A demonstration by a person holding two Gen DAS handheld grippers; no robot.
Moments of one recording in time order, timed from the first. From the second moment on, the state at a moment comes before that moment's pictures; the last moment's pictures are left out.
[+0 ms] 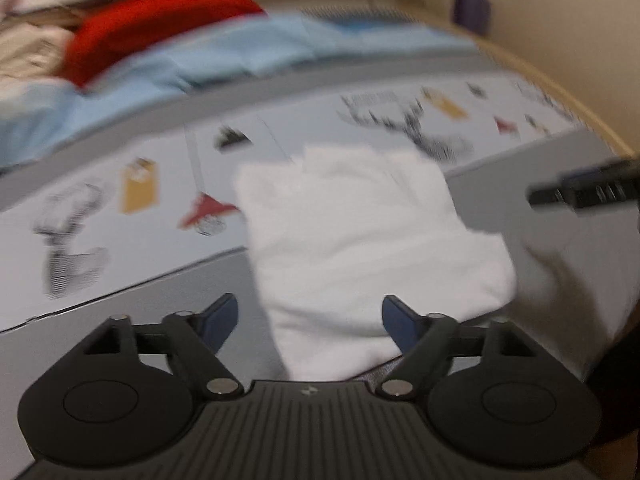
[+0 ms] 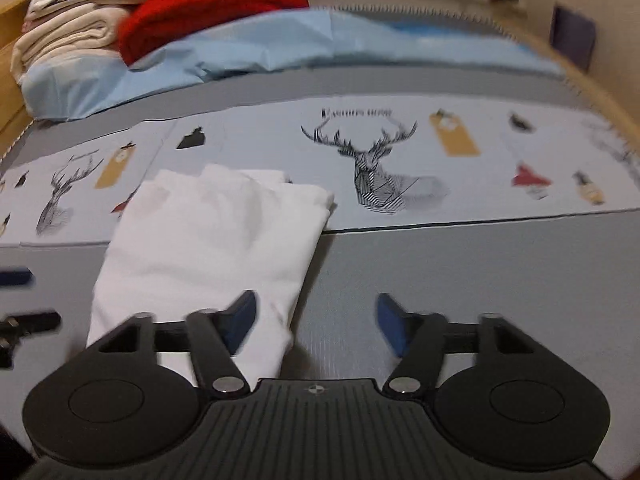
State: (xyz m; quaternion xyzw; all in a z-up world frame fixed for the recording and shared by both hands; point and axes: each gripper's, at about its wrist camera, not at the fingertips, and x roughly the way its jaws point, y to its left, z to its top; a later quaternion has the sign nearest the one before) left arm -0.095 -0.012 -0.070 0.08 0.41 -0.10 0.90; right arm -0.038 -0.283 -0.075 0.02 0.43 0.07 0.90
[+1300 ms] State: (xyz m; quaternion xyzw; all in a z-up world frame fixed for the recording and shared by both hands) left arm -0.163 -0.030 -0.088 -0.01 0.41 -0.02 0.91; right arm -0.142 -0.229 -0.078 -0.02 0.42 0.06 0.91
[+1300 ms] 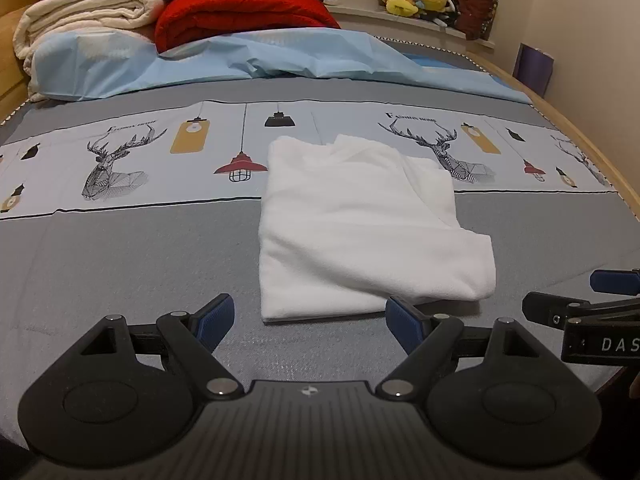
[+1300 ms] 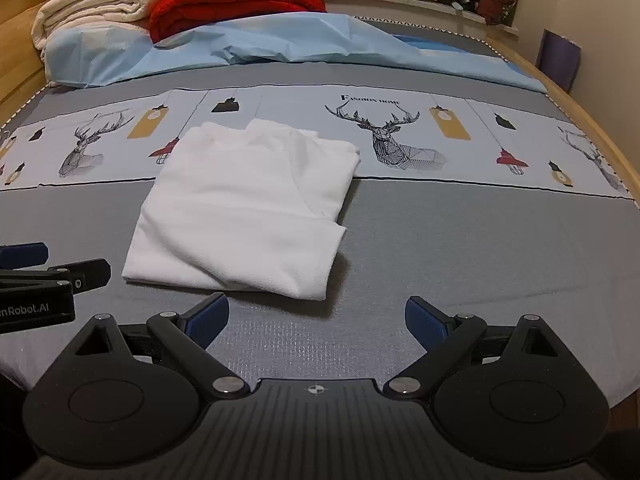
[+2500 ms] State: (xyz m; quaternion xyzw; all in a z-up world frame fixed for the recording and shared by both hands) left arm -0.163 -0.029 -0.087 -0.02 0.40 -0.03 0.91; right arm -0.140 -0.232 -0.077 -0.02 0.42 0.06 0.91
